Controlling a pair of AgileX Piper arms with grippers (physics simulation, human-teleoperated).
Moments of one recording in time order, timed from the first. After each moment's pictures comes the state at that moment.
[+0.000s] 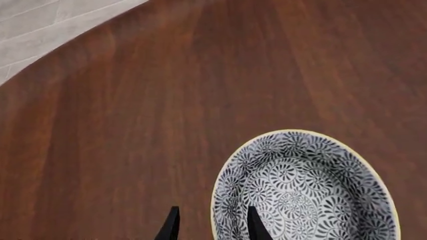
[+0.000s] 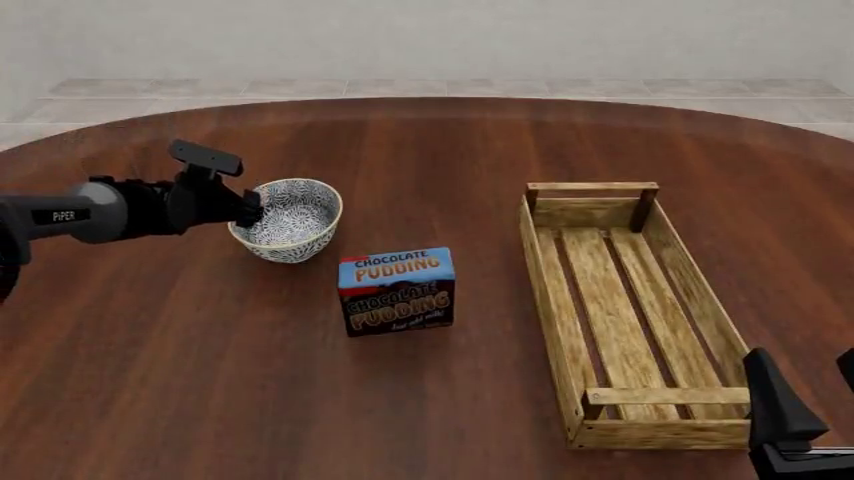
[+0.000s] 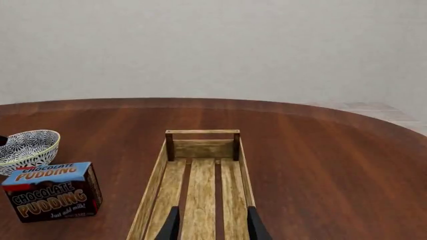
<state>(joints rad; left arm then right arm) 0.01 2.05 -1.33 -0.05 0.28 0.00 0.01 0.00 0.00 0.00</state>
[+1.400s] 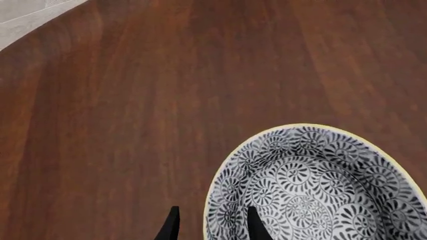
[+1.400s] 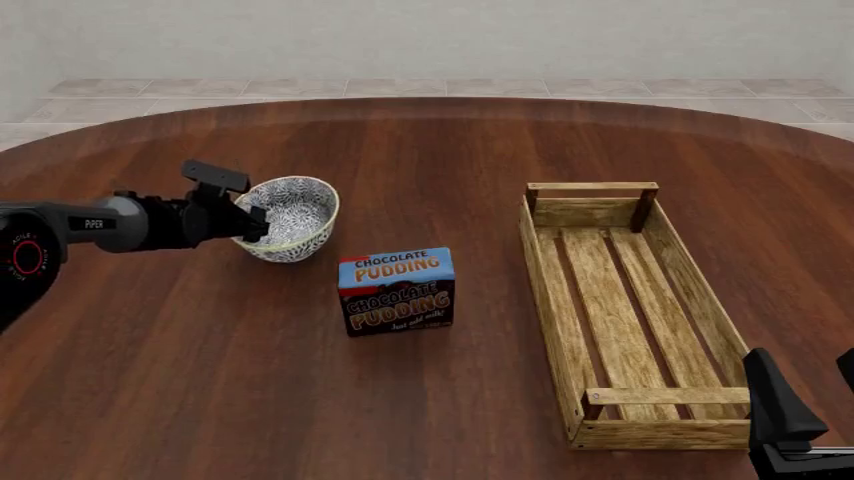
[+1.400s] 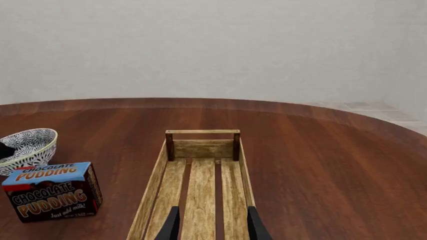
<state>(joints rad) 0.02 2.17 -1.38 -0.08 0.28 0.00 0.01 0.00 0.00 0.00</state>
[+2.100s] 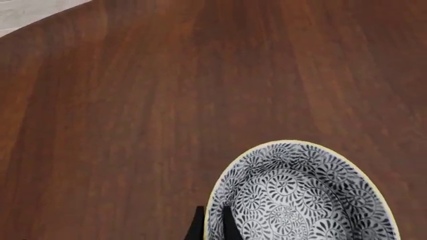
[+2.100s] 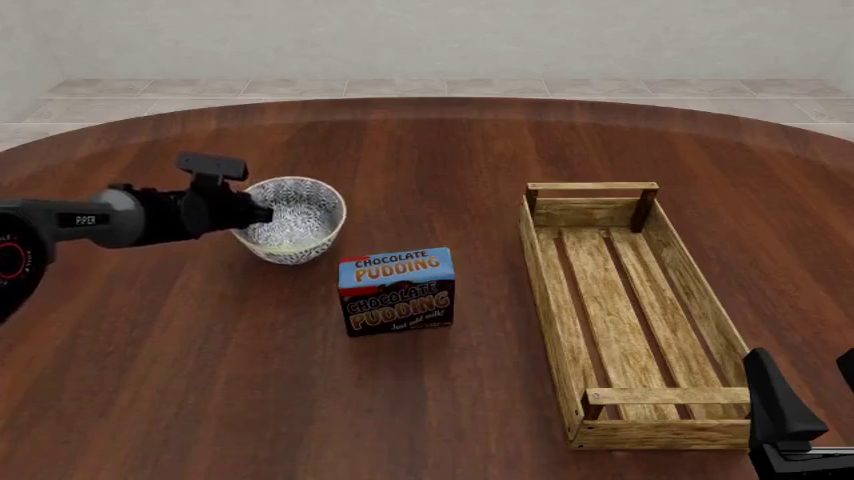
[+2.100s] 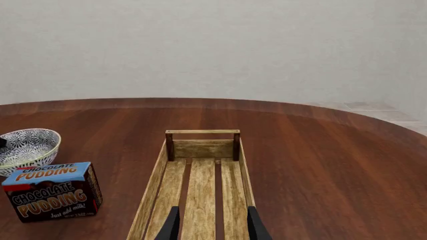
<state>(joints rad) 0.00 2.11 -1.35 -0.07 0.25 0.00 0.01 0.00 0.00 0.00</state>
